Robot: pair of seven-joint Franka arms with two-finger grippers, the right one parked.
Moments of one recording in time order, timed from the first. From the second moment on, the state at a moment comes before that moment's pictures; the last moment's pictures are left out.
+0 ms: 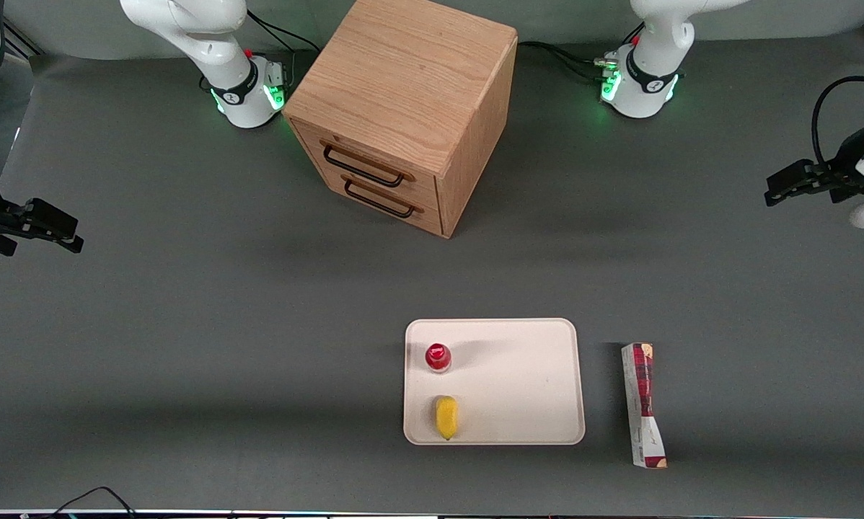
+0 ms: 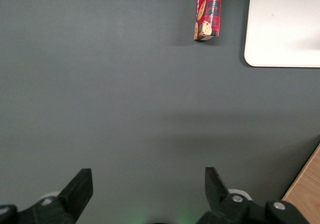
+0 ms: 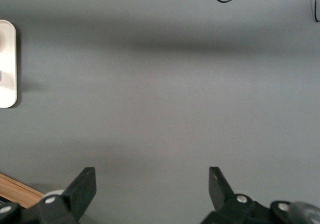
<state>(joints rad) 0.16 -0.04 -0.15 -1.68 0.00 1.57 -0.02</state>
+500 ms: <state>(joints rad) 0.15 0.00 -0.17 -1.69 0.00 1.65 -0.01</state>
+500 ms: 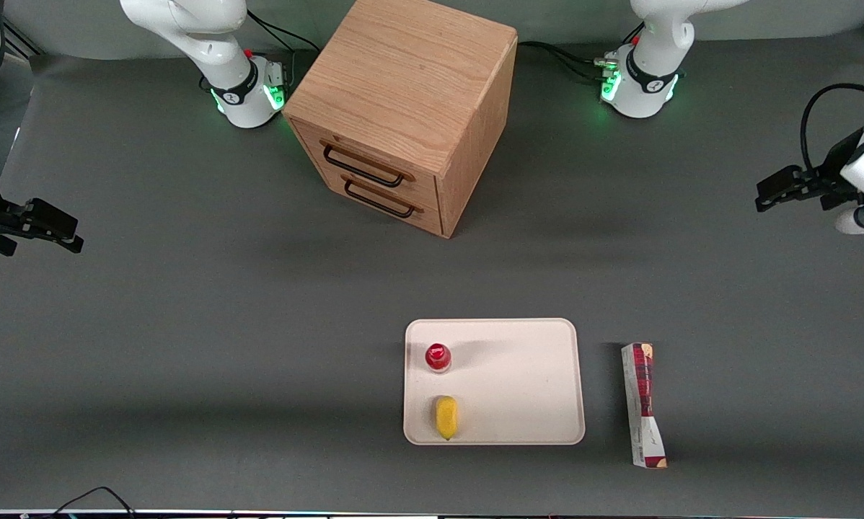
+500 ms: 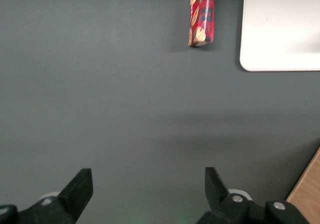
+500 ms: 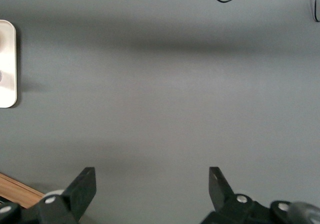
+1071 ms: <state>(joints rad) -0.01 0.47 -0.18 -1.43 0.00 1.91 -0.16</state>
